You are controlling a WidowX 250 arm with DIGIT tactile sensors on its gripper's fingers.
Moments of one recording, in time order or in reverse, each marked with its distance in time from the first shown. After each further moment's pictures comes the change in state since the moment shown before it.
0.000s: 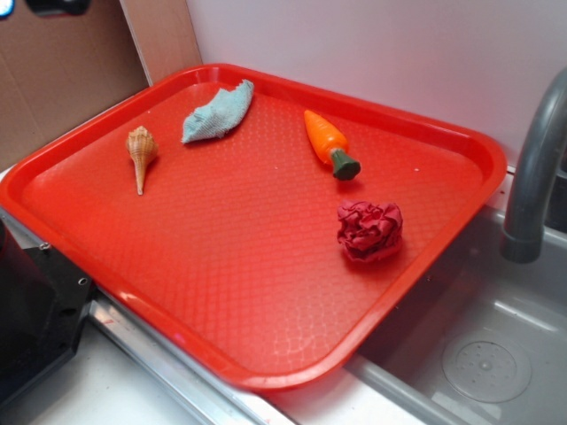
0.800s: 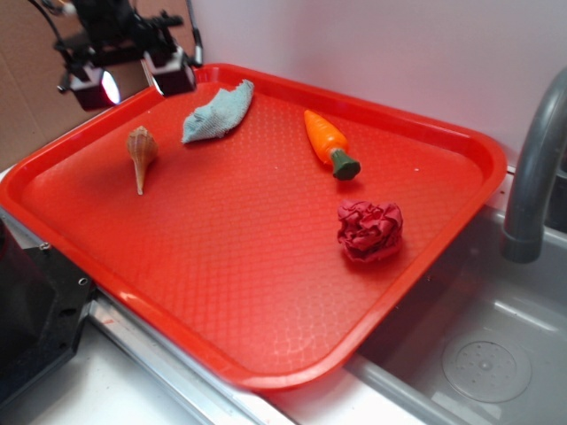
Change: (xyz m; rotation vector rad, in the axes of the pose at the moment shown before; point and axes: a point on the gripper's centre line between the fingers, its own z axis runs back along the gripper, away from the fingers) arm 0.090 0.041 -0.141 0.127 -0.121 0.367
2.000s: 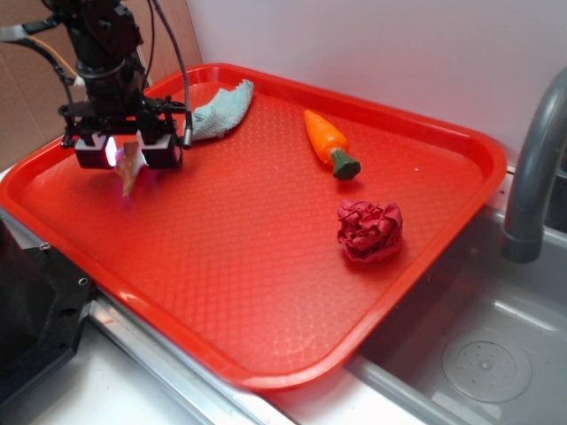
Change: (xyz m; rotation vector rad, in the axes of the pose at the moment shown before) arm -0.026 0.013 -0.016 0.084 0.007 -0.131
